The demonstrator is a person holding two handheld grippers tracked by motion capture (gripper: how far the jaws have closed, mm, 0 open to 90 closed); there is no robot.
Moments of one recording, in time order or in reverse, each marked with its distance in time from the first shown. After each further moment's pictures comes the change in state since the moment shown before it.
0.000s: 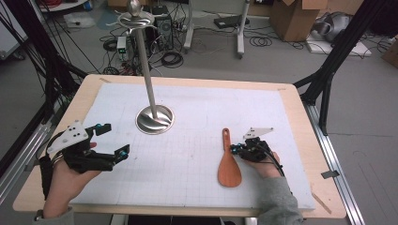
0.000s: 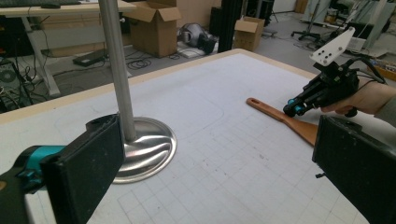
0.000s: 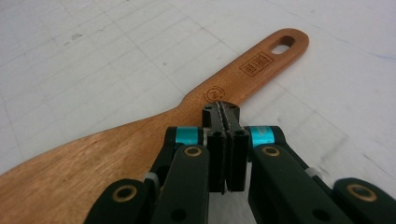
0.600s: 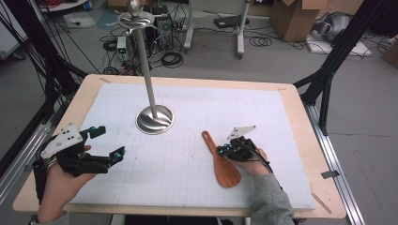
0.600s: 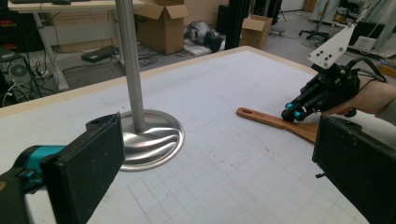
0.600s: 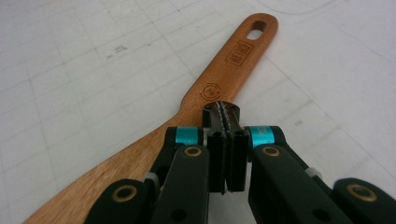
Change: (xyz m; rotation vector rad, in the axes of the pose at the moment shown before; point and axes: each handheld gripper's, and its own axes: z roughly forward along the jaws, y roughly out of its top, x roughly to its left) left arm 0.003 -0.005 -0.012 0.009 0.031 -0.008; right arm 0.025 0.024 0.025 0.039 0.075 -0.099
